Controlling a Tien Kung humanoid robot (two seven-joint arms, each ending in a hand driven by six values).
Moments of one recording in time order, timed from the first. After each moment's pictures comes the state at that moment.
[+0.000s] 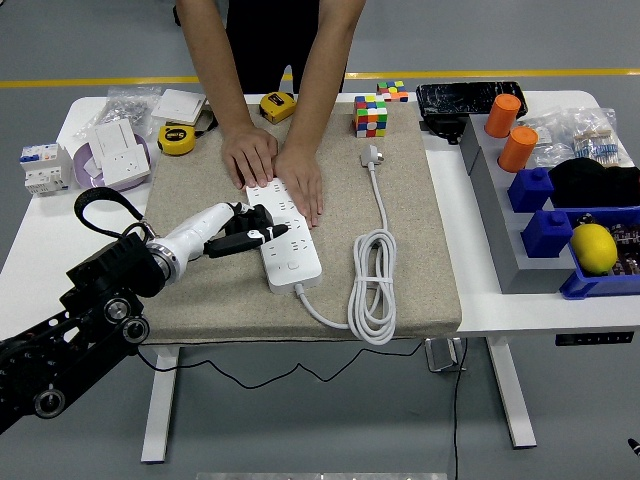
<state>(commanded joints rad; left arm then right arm) -0.45 0.32 -0.84 -1.43 1.65 -0.06 0.51 0.15 -0.17 1.69 0.18 -1.59 -0.11 -0.03</state>
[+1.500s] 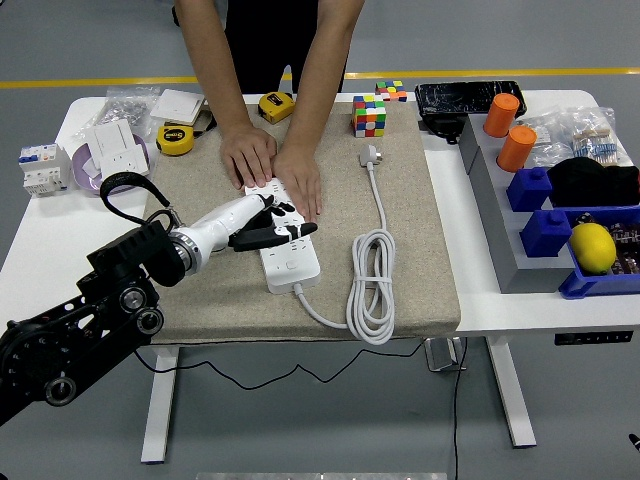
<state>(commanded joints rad) -0.52 0.30 -0.79 -1.43 1.64 -0.07 0.43 0.16 -0.18 1.69 0.18 -1.59 -0.11 -0.03</state>
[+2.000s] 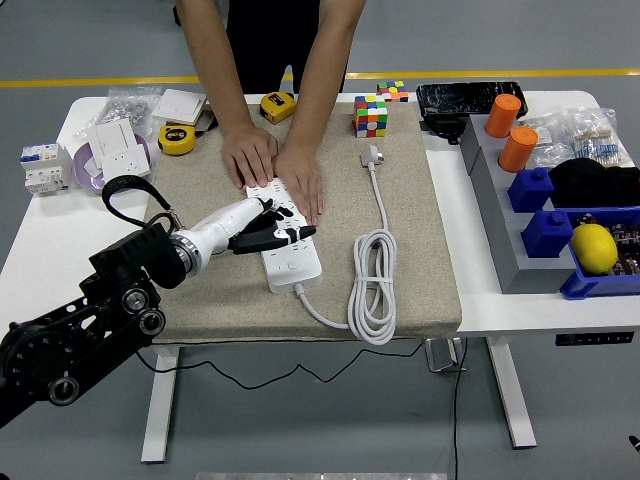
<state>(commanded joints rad) -0.52 0.29 -0.78 -1.40 1.63 -0.08 0.43 0.15 -0.18 1.70 0.18 -1.59 -0.11 -0.03</state>
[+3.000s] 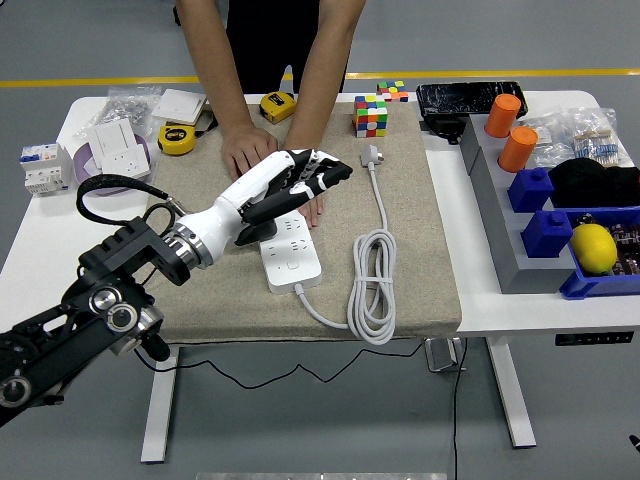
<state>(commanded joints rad) -0.47 0.37 -0.82 -1.65 1.07 0.16 0.24 0.15 -0.18 1.70 0.18 -1.59 -0.12 -0.03</state>
